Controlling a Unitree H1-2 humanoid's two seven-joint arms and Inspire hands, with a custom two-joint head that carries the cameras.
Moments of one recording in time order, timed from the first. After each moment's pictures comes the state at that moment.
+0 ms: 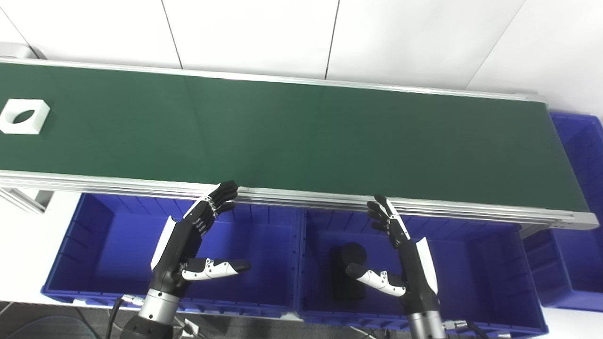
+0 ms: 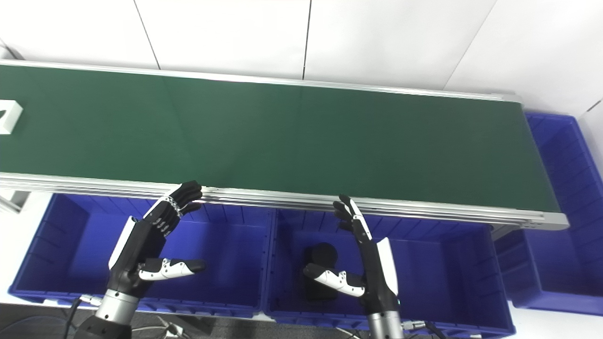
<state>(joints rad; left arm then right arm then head) 0.30 0.10 -0.11 -0.02 -0.03 -0.44 -0.22 0.34 -0.11 0.22 -0.01 -0.32 -0.41 -0.18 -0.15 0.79</state>
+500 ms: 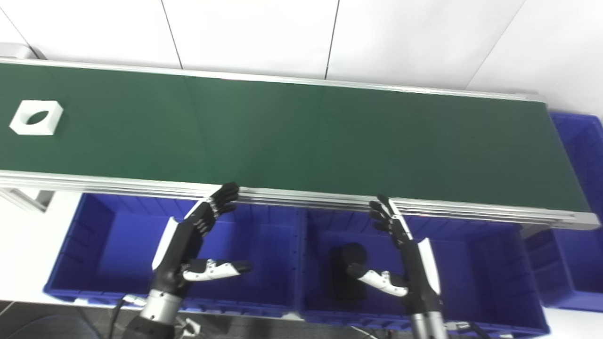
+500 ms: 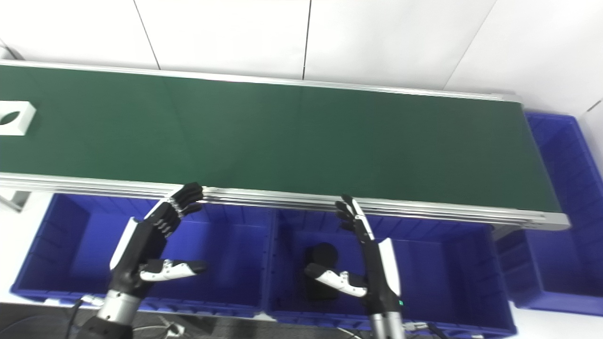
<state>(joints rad) 0.30 0.10 -0.13 -0.02 -0.01 -0.44 -0.21 0.35 -0.13 0.23 -0.01 -0.31 -0.41 -0.20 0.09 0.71</state>
